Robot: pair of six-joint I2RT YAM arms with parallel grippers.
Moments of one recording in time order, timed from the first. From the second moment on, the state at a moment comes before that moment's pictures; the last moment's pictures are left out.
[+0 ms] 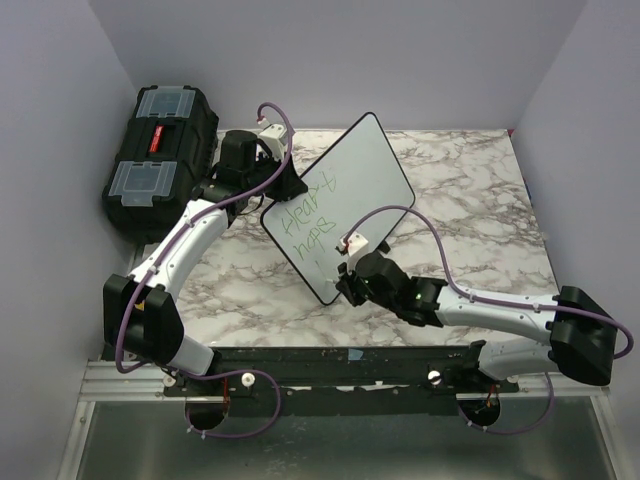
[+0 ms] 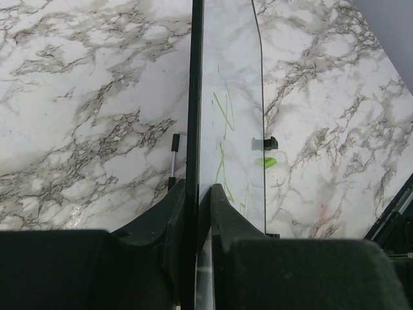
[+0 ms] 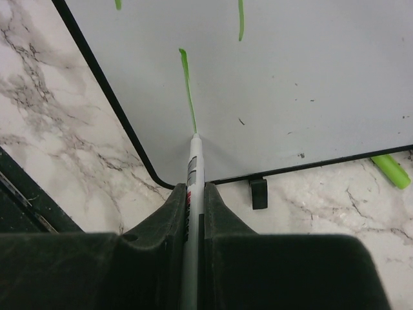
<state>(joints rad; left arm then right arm) -0.34 1.47 1.28 -0.30 0.46 -0.17 1.07 1.28 0.69 0.02 0.25 0.27</state>
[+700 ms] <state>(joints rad) -0.34 1.47 1.28 -0.30 0.46 -0.17 1.08 1.30 0.74 -0.03 0.25 0.26</state>
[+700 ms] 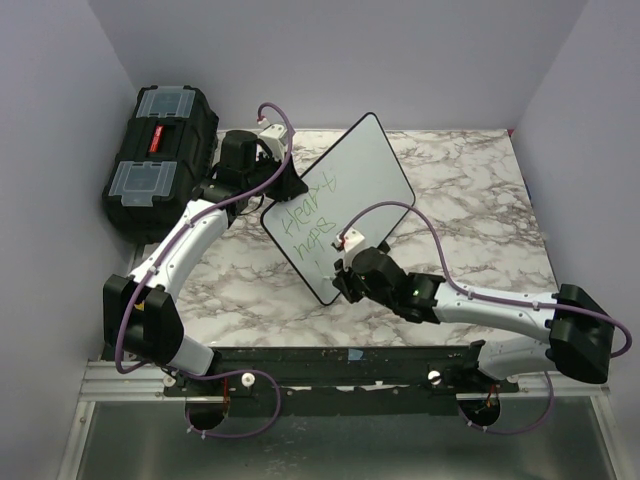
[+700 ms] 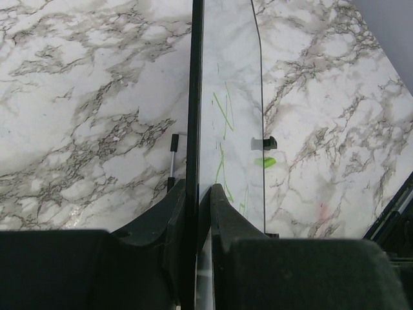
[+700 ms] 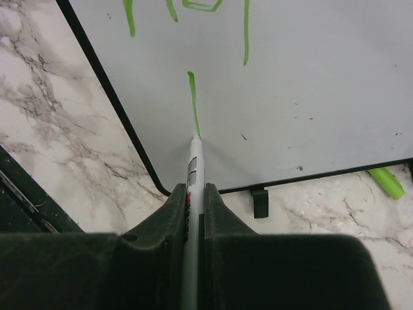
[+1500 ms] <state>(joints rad) -0.34 1.47 1.28 -0.30 0.46 -0.17 1.08 1.32 0.77 0.00 0.41 0.29</state>
